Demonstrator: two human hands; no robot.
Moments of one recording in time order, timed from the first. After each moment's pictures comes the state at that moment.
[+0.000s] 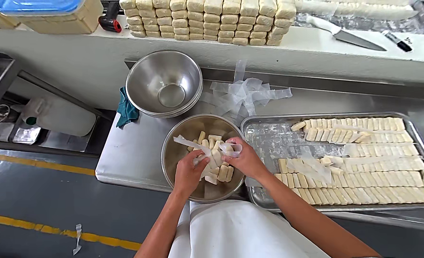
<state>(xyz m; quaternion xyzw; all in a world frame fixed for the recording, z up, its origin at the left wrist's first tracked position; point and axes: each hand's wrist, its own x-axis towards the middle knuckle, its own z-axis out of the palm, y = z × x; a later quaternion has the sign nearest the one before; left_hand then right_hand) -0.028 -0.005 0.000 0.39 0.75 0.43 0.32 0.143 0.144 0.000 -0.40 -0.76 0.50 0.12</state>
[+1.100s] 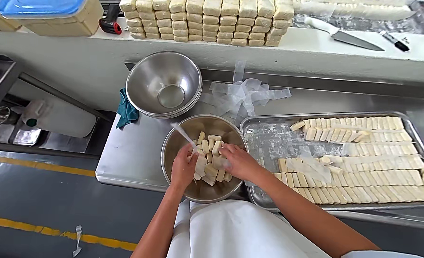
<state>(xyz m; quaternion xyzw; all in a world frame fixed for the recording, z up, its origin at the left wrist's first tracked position) -0.046 0.004 -0.011 0.34 0.81 0.35 0.34 0.134 0.146 -0.016 -0.28 -0.90 0.30 -0.14</state>
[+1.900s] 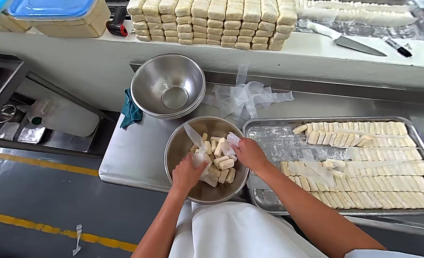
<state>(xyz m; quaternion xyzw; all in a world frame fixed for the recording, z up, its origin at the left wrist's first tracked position) -0.044 0.004 -0.009 0.32 0.86 0.13 0.37 0.128 0.168 0.000 -0.35 -0.89 0.28 0.04</state>
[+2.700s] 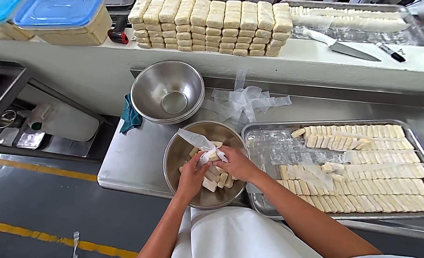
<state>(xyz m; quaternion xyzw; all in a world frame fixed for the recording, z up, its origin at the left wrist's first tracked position) -0.029 0.003 -0.003 0.35 0.70 0.48 0.39 0.114 0.144 0.013 -0.26 -0.82 0.51 0.06</state>
